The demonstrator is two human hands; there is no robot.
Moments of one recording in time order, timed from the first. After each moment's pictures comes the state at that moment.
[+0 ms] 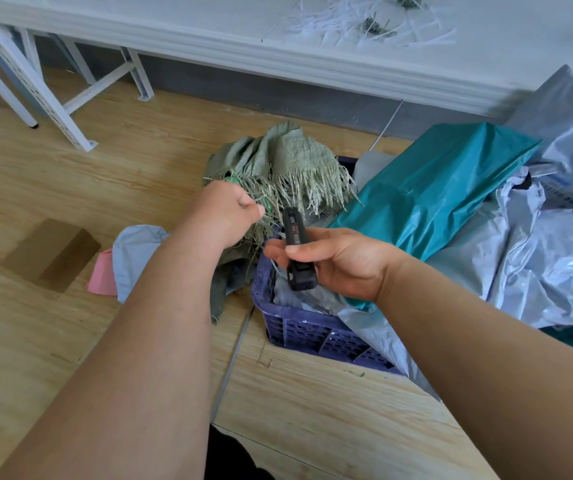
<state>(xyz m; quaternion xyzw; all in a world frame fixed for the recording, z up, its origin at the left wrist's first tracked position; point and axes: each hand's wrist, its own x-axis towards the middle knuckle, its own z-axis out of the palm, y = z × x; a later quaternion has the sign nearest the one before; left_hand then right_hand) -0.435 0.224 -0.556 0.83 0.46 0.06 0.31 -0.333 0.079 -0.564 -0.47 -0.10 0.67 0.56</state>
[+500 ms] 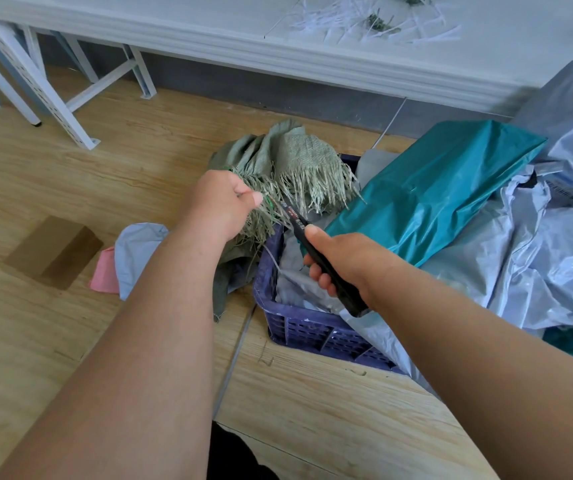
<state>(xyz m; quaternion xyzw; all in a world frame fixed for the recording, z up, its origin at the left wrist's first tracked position) -0.434 0.229 -0.557 0.81 0.48 0.13 0.32 -0.339 0.077 -0.562 -0.75 -0.10 0.51 0.41</state>
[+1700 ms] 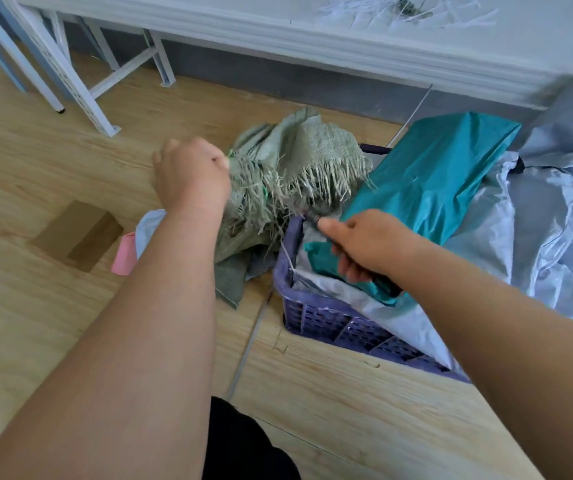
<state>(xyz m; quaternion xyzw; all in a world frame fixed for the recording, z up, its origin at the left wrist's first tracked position) -0.455 0.271 -0.567 0.76 0.59 0.25 0.15 -0.330 0.085 -0.567 -0.84 -0.29 0.39 0.25</state>
